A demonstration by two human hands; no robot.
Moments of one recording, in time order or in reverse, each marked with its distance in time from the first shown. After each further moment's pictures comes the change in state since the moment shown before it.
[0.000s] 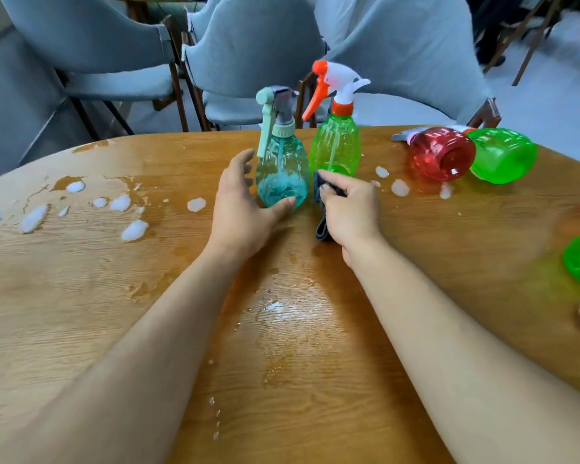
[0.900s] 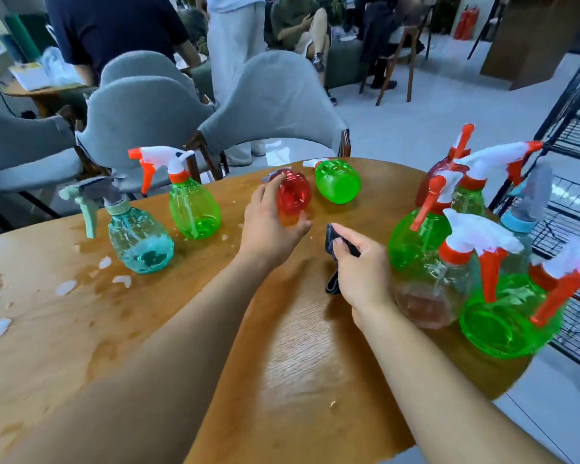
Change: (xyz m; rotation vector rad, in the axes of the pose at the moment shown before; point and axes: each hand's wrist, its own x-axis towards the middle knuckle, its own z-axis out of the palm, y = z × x) left_hand -0.011 0.142 0.203 0.193 -0.253 0.266; right_hand -0.030 0.036 -0.223 0.084 0.326 0.064
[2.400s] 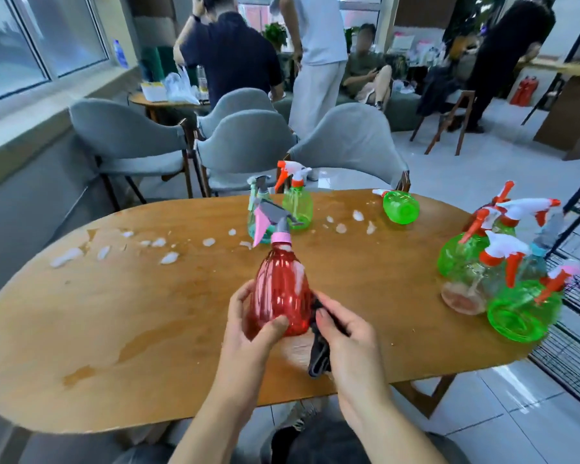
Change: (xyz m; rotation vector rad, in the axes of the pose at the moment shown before) left_hand -0.306 -0.024 -0.173 -1.007 0.229 -0.341; right_hand -0.273 -0.095 0.031 0.227 -0.372 0.213
